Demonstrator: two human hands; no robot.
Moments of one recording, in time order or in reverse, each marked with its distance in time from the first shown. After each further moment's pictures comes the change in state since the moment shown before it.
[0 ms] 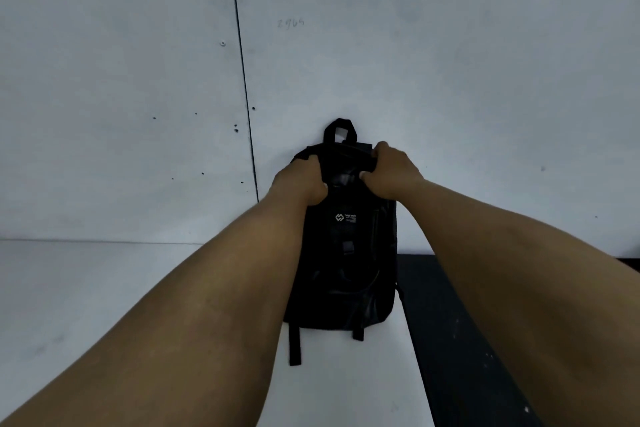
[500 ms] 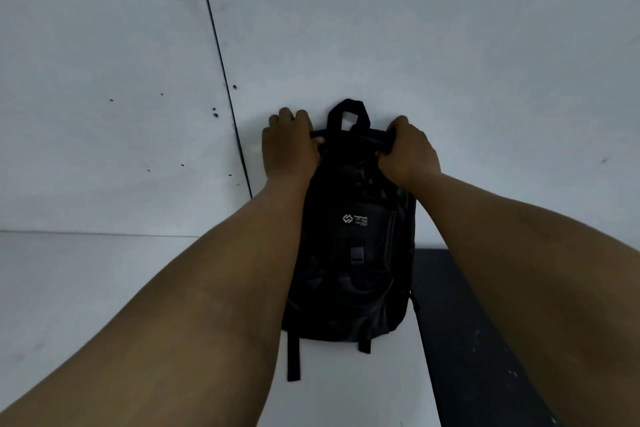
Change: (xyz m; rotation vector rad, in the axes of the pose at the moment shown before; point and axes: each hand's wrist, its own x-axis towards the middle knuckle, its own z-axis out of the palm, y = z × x) left_hand 0.098 -0.024 0.028 -0.030 0.646 -0.046; right_hand 0.097 0.038 0.041 0.055 0.130 -0.006
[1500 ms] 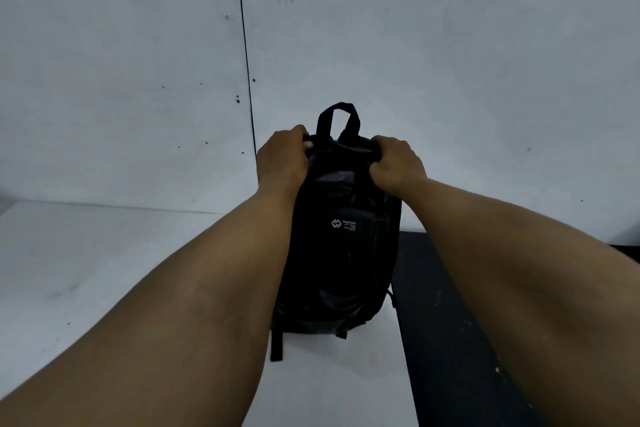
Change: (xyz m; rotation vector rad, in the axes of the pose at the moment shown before) left_hand -0.134 0.031 -0.111 -0.131 -0.030 -0.057; right_hand -0.160 -0.014 -0.064 -0.007 -0.030 -0.127
